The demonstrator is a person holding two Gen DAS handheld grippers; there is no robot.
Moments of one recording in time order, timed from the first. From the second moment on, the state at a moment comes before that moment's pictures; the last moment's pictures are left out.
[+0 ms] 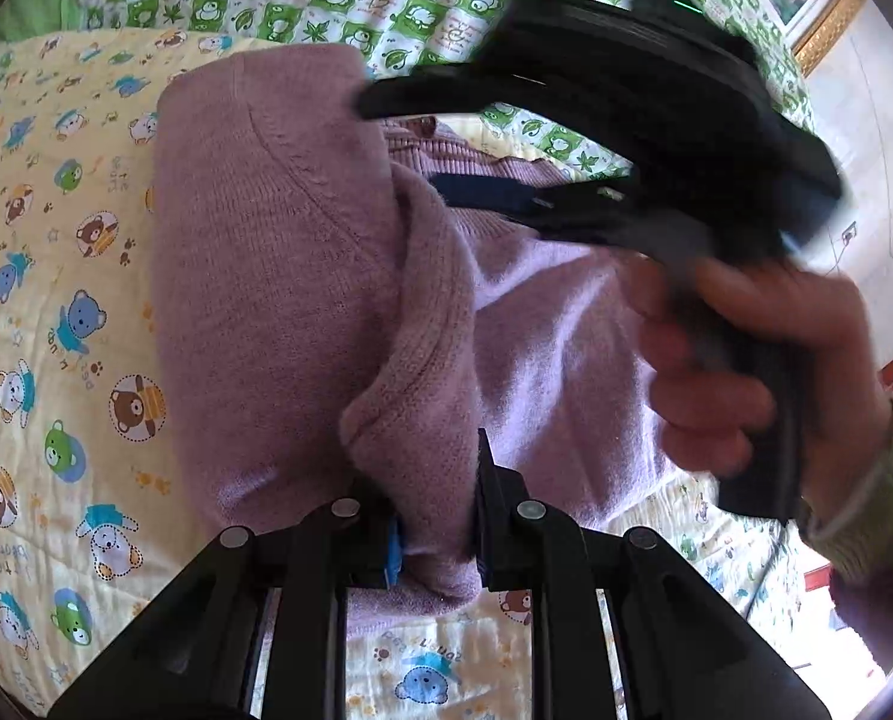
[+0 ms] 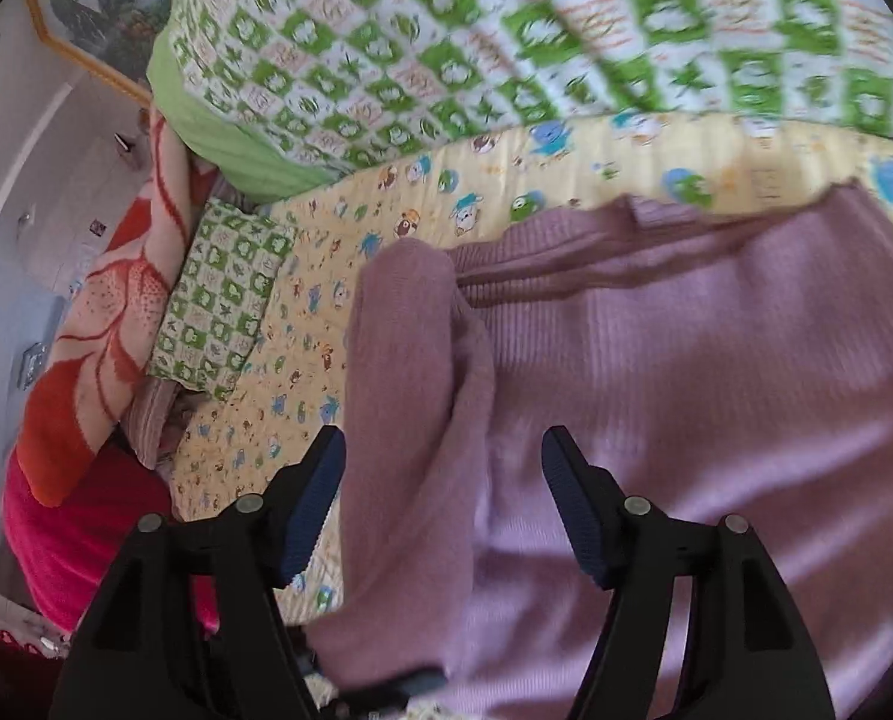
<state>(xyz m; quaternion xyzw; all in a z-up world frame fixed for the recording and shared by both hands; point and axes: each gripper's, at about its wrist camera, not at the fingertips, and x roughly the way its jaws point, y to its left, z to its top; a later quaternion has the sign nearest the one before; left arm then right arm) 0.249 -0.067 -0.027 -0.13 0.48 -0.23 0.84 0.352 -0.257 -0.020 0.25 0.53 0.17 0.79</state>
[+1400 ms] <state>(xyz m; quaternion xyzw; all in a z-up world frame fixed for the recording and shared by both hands) 0.278 -0.260 -0.024 -0.04 0.50 -0.32 0.80 0.331 -0.430 -0.012 0.25 0.50 0.04 0.83</state>
